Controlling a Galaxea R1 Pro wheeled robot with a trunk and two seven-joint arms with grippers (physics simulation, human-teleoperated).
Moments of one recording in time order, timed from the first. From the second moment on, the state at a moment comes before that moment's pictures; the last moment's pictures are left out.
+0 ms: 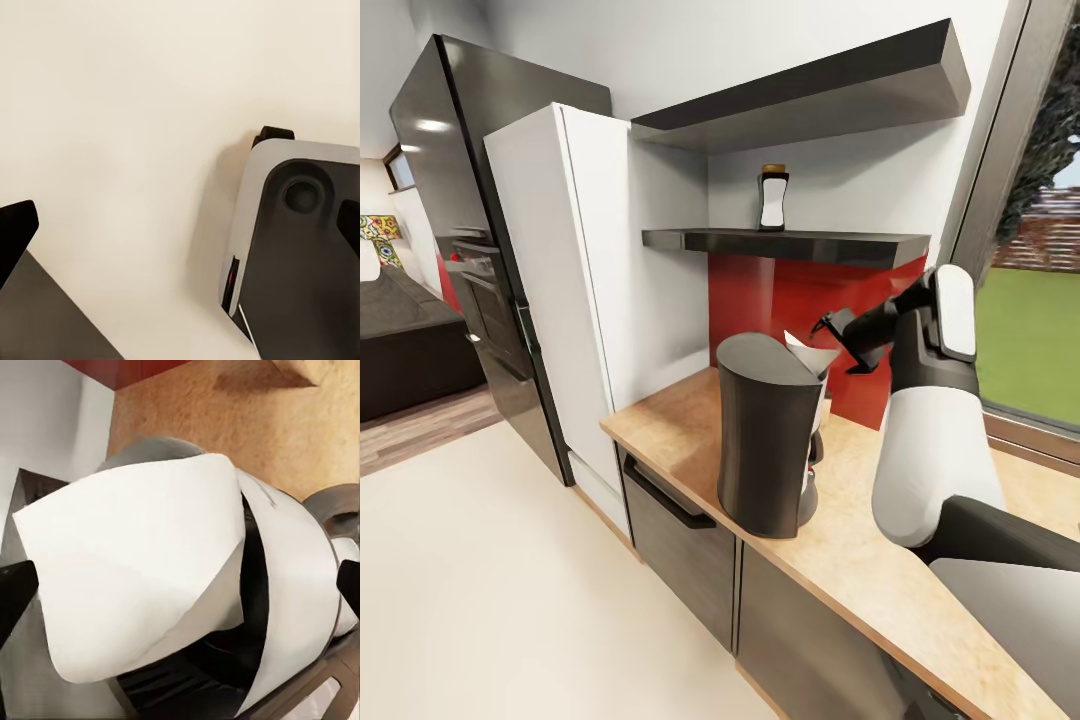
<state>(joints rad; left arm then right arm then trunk) -0.14 0.16 0.13 -0.04 0.02 -0.09 0.02 -1.35 0.16 -0.40 -1.09 -1.34 1.02 -1.39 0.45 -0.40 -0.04</state>
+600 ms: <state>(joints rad) -0.14 0.16 0.12 -0.04 0.02 -0.08 0.02 -1.35 0.16 -0.40 -1.13 -1.34 1.02 -1.39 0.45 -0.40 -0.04</state>
